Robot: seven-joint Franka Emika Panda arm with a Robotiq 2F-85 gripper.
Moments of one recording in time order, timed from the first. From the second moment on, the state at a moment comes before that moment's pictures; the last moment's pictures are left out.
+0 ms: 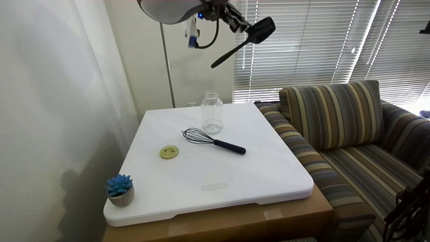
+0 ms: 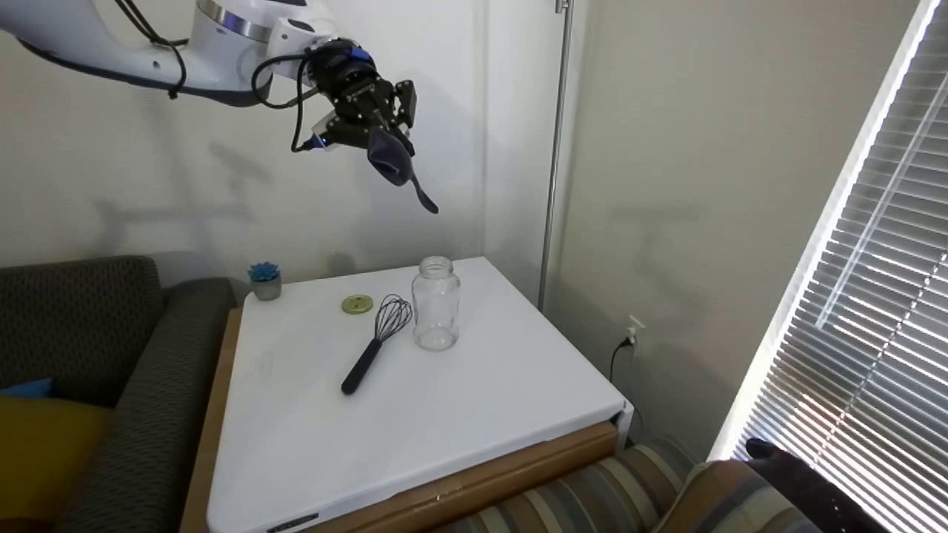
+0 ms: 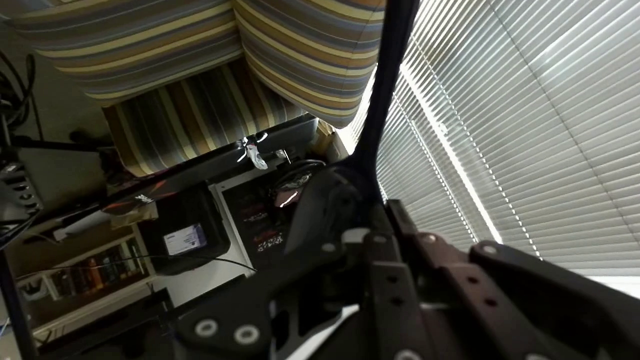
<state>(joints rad) 0.63 1.18 -0.87 -0.65 -0.25 1.29 2.32</state>
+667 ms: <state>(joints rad) 0.59 1.27 -0.85 -0.56 -0.25 1.20 2.23</state>
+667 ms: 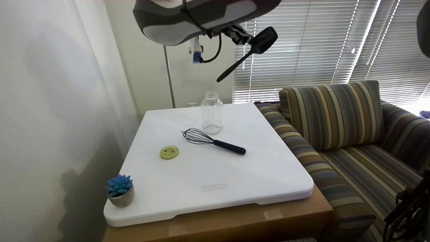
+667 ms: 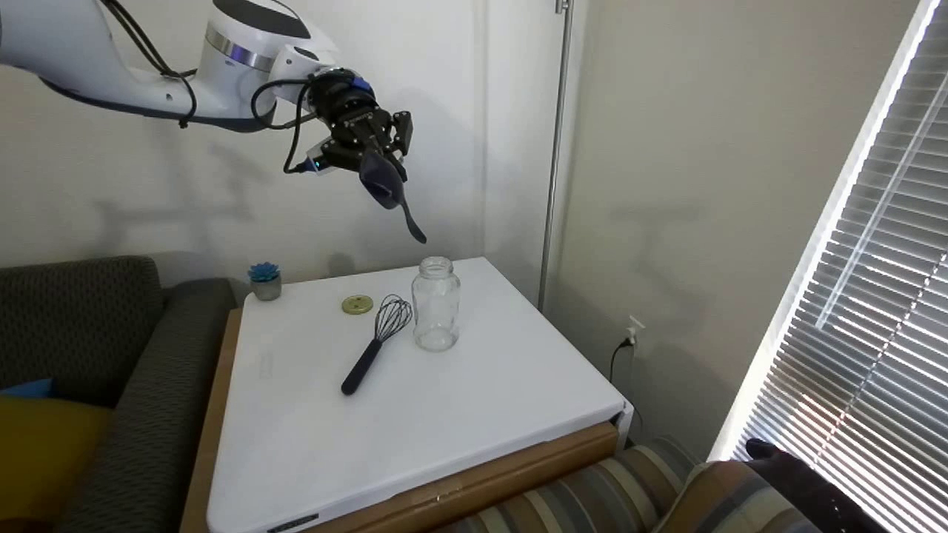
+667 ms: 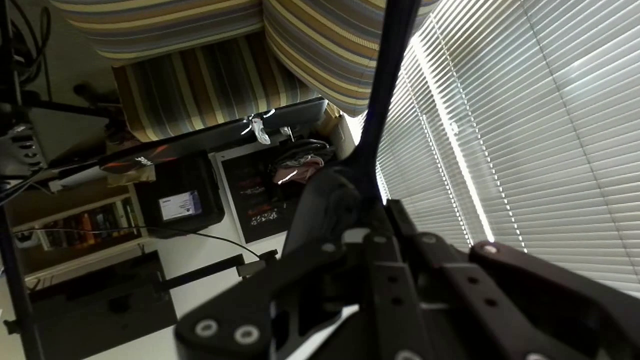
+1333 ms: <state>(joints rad) 0.59 1.33 -0.84 -0.51 -0.26 1.21 2.20</state>
